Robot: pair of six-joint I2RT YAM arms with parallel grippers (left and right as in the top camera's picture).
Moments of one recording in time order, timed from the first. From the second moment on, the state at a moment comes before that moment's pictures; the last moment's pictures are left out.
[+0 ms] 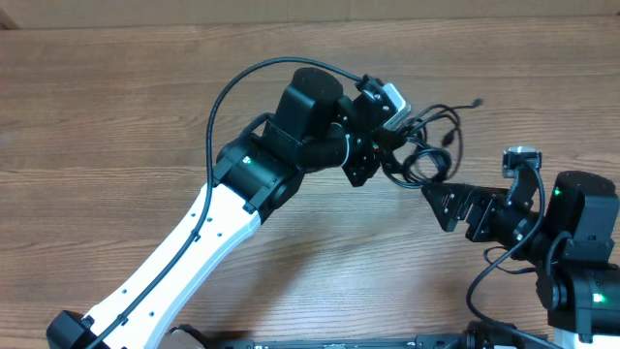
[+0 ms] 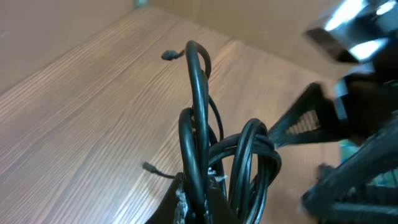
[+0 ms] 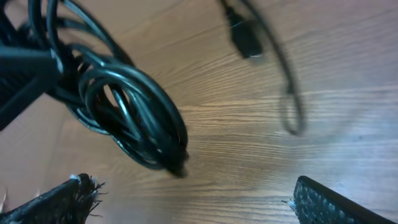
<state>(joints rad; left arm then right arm) -0.67 1.49 1.45 -0.46 0.53 0.07 -0.07 0.79 0.98 -0.92 -0.60 0.27</state>
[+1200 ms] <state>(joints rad) -0.67 1.49 1.45 -0.49 0.64 0.06 -0.07 0.79 0.98 -0.86 -0.62 0.17</state>
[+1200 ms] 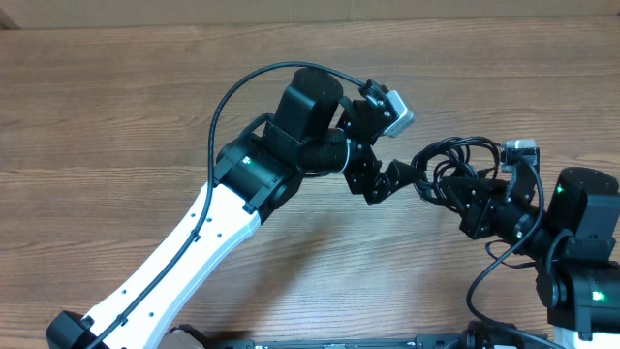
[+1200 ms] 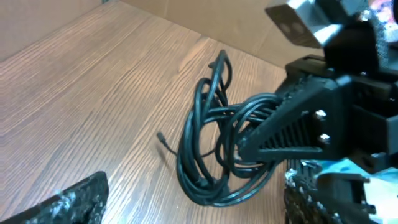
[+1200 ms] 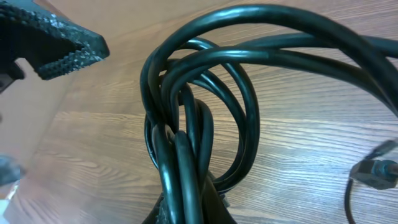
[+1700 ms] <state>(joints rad) -0.67 1.49 1.45 -0.50 0.68 0.14 -0.07 0.79 0.98 -0.86 -0.76 0.17</state>
